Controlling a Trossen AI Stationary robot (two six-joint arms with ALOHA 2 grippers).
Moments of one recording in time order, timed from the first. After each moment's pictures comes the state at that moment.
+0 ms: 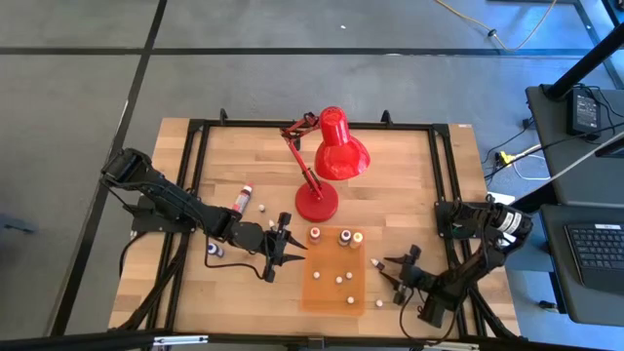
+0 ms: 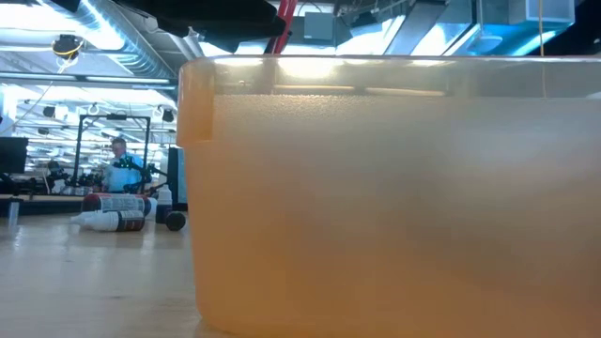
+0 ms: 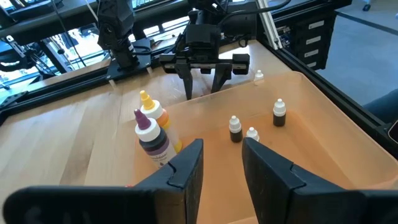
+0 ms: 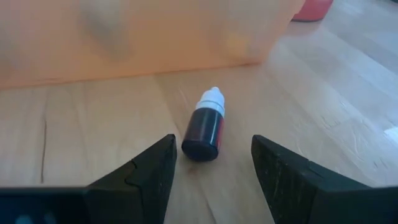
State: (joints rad) left arm -0.41 1.48 0.74 0.39 -0.27 0.12; right arm 1.12 1.94 0.69 -0.35 1.07 1.47
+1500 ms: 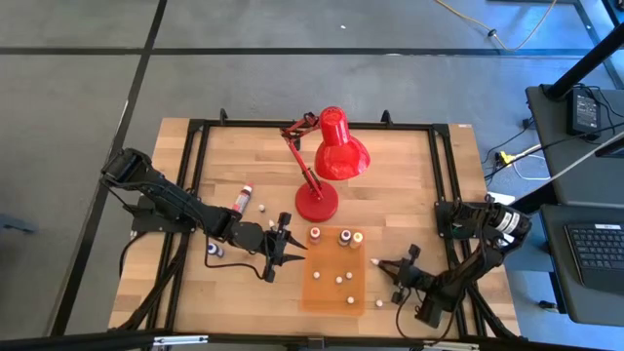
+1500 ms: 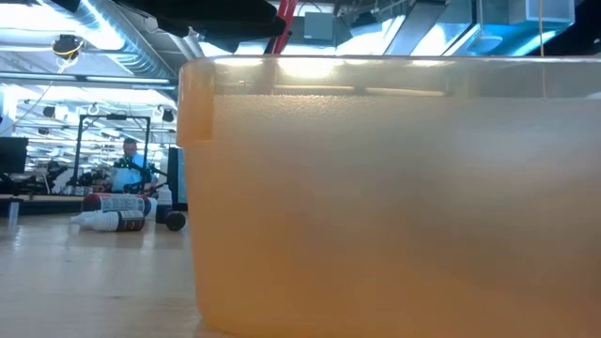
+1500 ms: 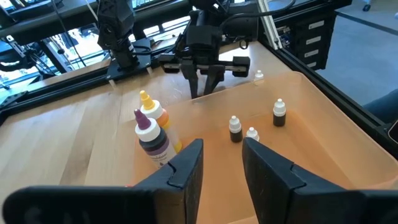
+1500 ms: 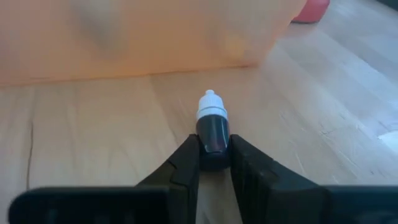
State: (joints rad) left arm -0.41 1.48 0.74 0.39 -0.27 0.12; right arm 1.11 1.93 0.72 -0.41 1.06 1.45
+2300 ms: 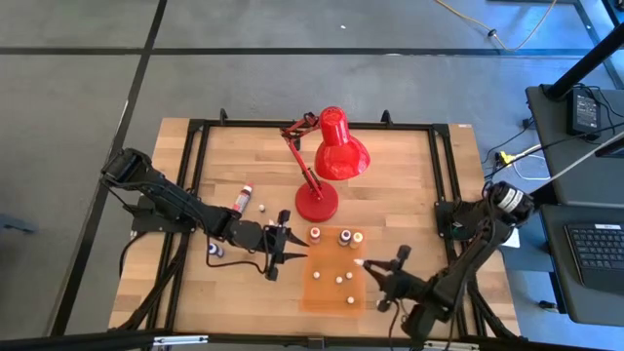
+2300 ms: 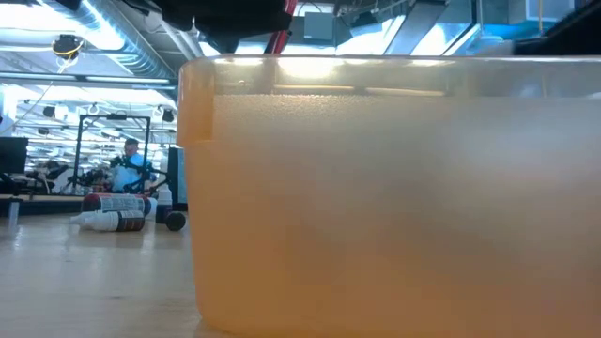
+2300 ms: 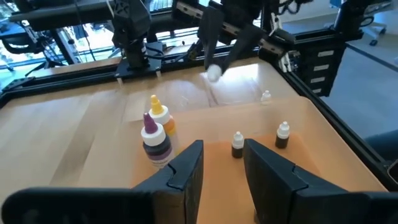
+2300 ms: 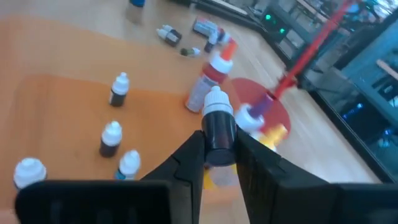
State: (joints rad) left arm -0.41 1.48 0.74 0.43 -0.30 -0.01; right arm 0.96 1.76 1.05 -0.66 1.19 0.89
